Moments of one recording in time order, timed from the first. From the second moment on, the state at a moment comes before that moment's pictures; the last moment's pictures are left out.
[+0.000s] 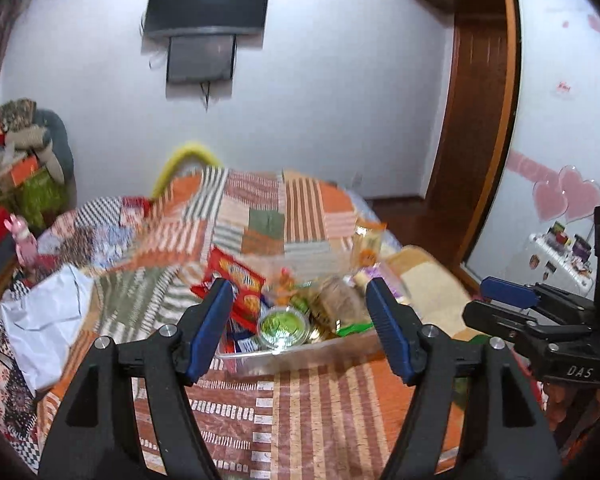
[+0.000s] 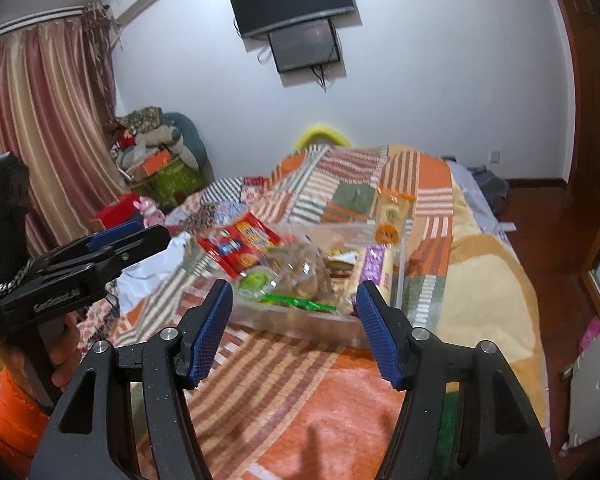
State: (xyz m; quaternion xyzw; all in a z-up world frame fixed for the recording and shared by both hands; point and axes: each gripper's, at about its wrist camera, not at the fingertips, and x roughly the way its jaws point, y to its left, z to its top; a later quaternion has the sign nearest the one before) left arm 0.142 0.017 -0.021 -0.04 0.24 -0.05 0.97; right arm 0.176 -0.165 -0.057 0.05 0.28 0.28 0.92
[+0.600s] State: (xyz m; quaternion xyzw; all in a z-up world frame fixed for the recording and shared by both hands) left arm 0.065 0.008 0.016 -0.04 0.14 -0.04 0.99; right arm 0.109 -0.169 -0.007 0.03 0.17 0.22 0.96
